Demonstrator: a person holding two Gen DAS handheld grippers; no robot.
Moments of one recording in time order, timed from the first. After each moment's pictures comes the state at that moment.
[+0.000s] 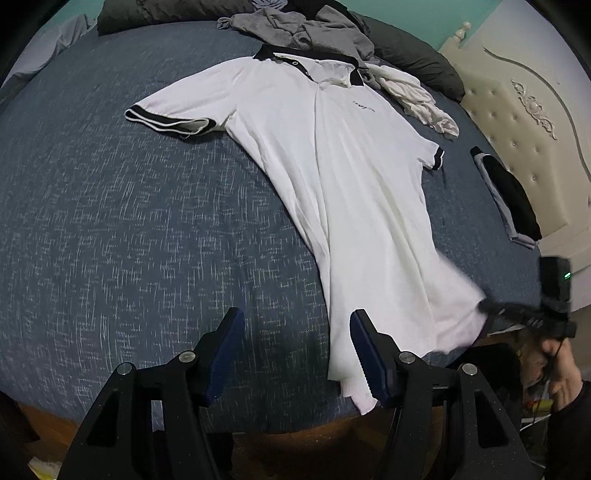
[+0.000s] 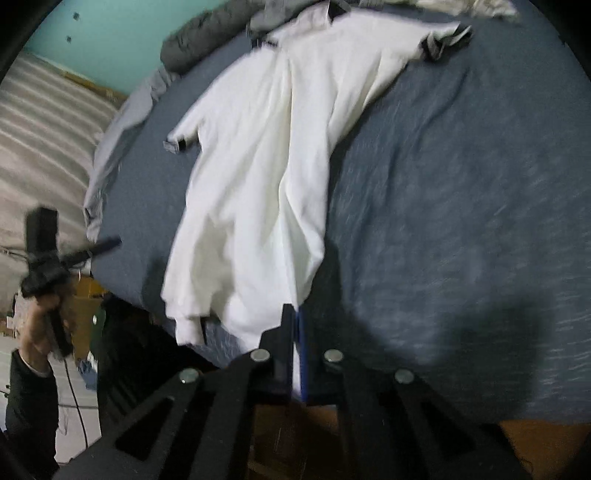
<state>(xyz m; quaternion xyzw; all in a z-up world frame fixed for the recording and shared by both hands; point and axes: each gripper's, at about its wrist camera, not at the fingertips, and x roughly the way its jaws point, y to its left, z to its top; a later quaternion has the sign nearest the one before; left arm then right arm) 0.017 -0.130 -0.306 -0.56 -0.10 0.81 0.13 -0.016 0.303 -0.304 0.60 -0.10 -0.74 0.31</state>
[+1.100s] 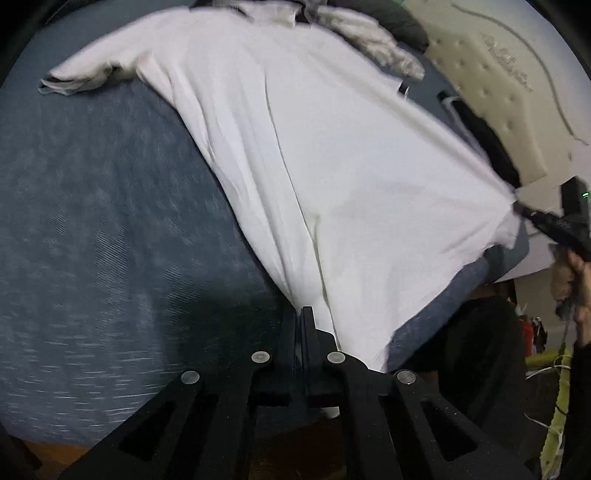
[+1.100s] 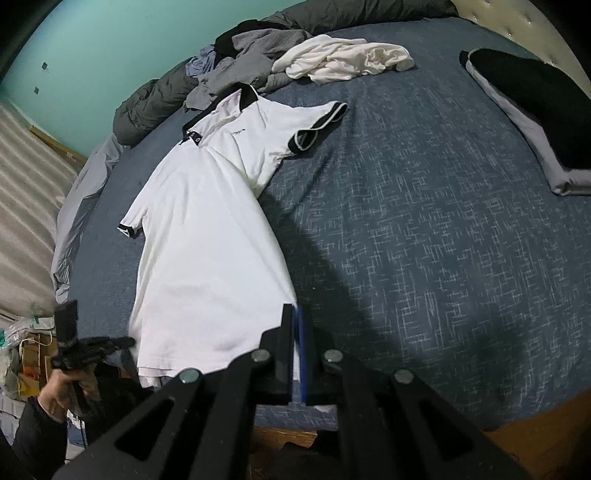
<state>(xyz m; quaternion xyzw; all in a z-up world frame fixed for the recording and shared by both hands) 0.020 -0.085 -0.351 -0.59 -0.09 0.77 0.22 -0.040 0.423 -0.250 0.55 -0.12 -0.81 0.20</state>
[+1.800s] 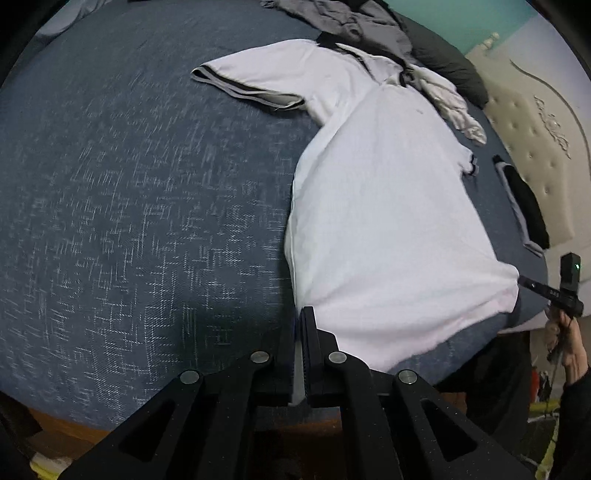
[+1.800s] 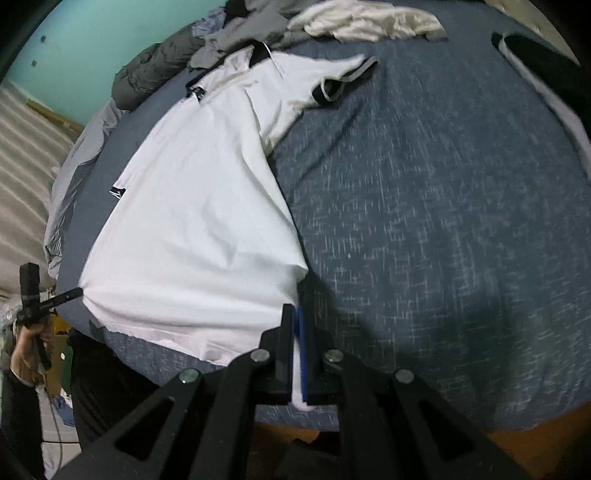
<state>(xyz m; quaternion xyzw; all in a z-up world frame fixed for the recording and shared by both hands) 0.019 -0.242 -0.337 -0.59 -0.13 0.79 0.11 -0.042 0.381 -0.296 0.59 -0.08 -0.77 0.20</state>
